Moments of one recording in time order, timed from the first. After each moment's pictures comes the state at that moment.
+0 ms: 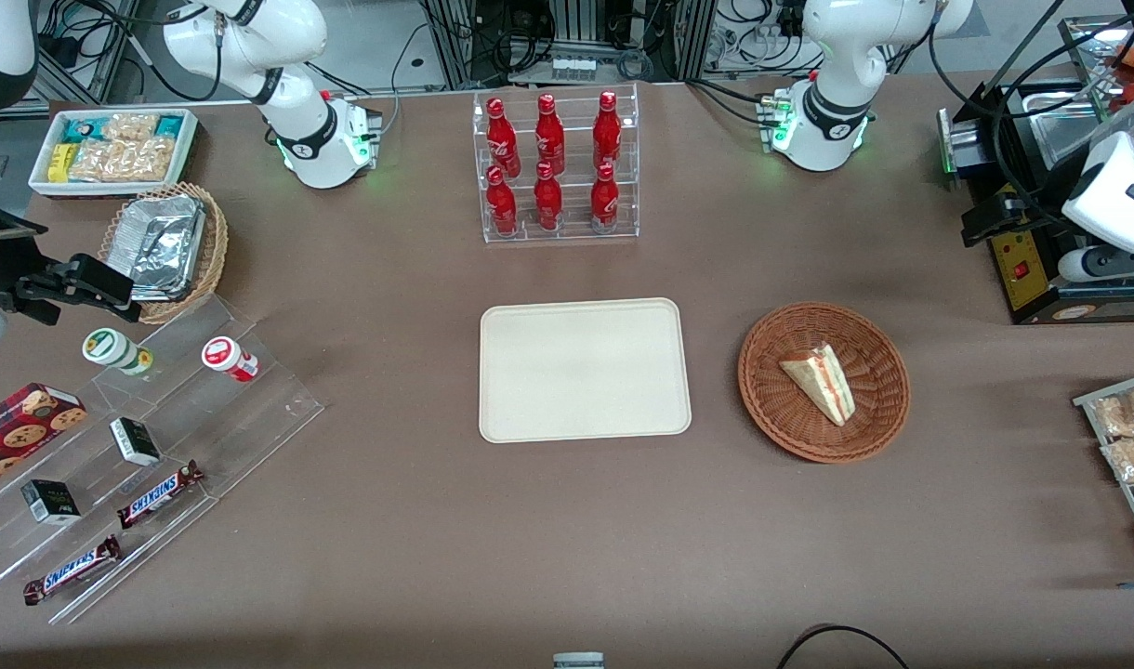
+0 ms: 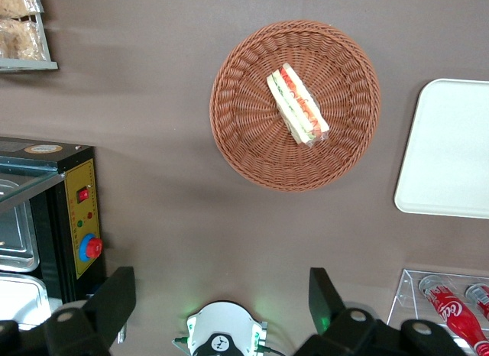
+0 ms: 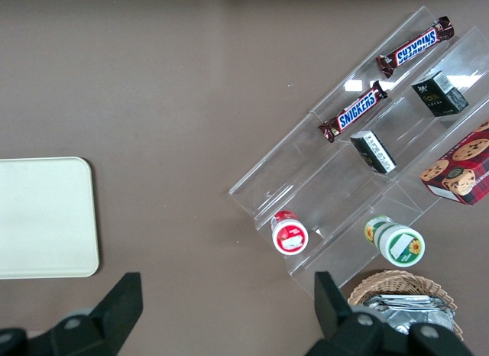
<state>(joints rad) 0.02 -0.01 -0.08 -1.55 0.03 1.36 -0.16</state>
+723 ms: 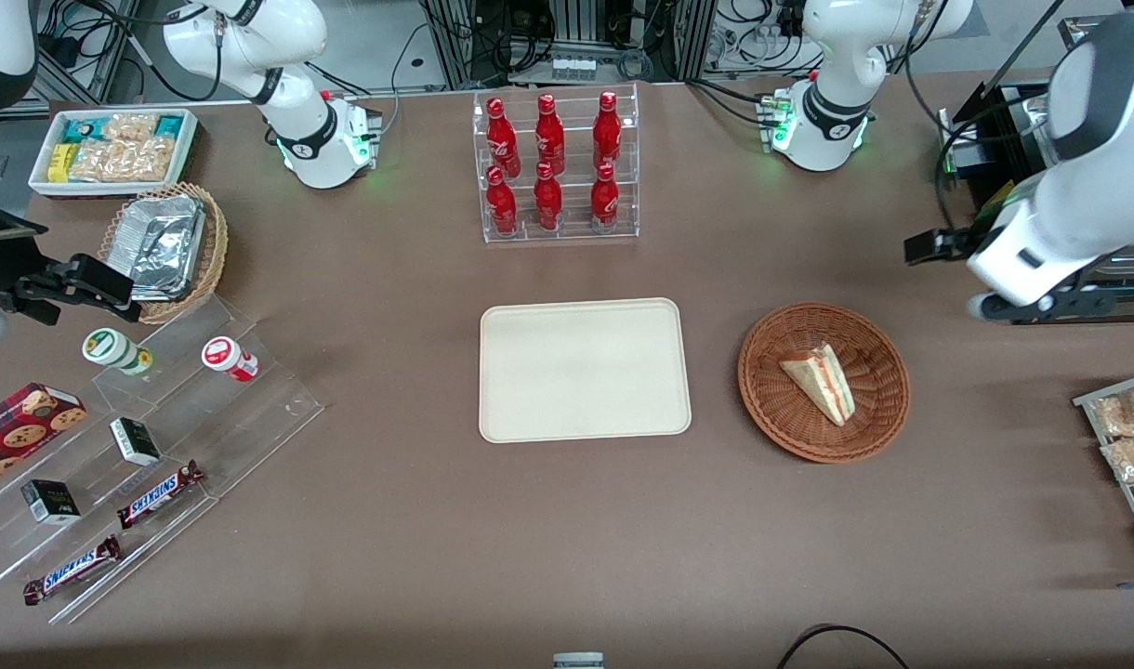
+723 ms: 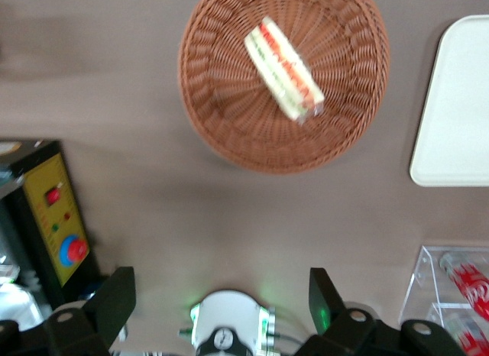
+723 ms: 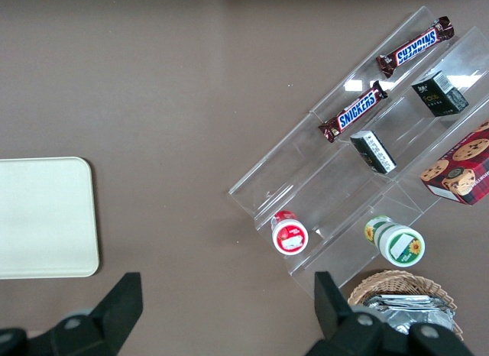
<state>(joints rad) 0.01 0.06 -0.14 -1.71 0.03 1.47 -0.13</state>
